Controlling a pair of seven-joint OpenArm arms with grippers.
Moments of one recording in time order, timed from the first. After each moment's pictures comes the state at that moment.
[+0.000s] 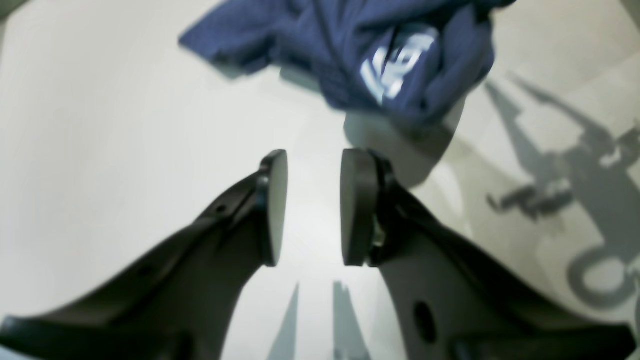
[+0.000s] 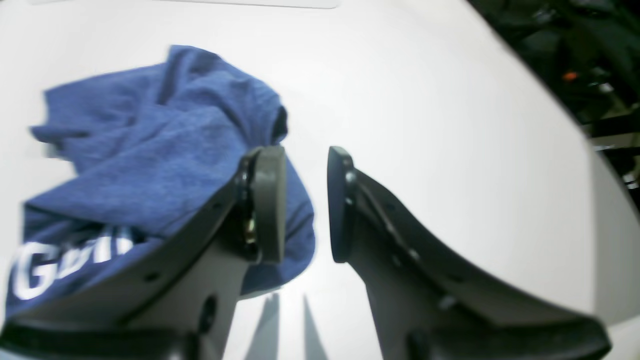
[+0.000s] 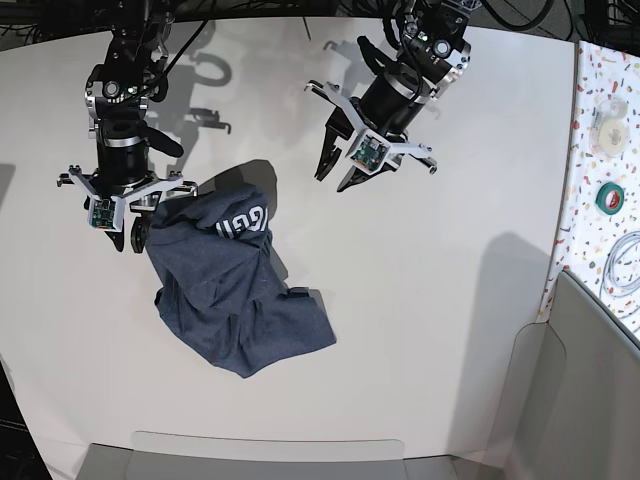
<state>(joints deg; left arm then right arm) 20.6 -7.0 18.2 116.7 0.3 -11.6 26.0 -13.9 -1.6 15.3 116.1 -1.2 9.2 -26.7</state>
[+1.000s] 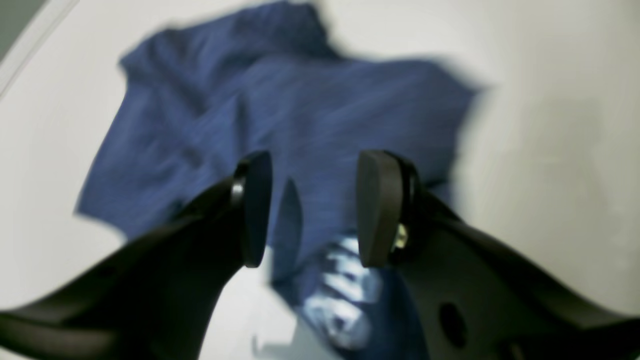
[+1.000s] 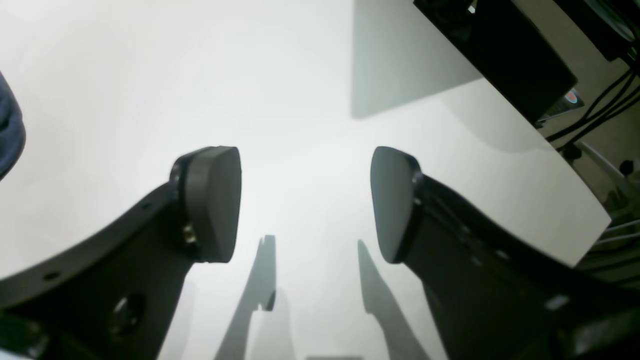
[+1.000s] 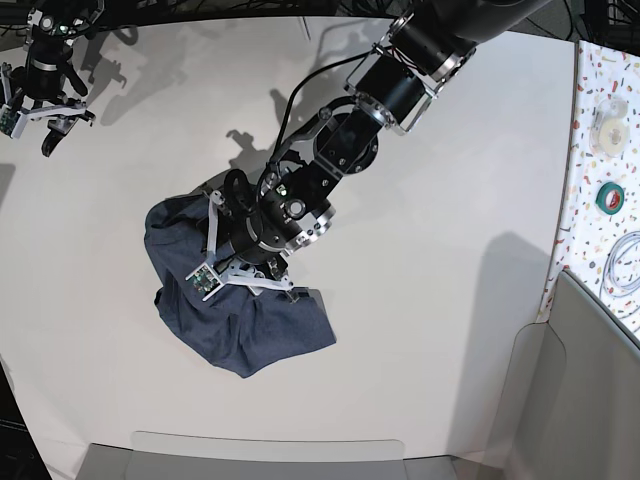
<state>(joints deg) -22.3 8.2 37.4 83.9 0.3 -11.1 53.2 -24.5 -2.8 43.2 113.1 6.5 9.4 -26.2</state>
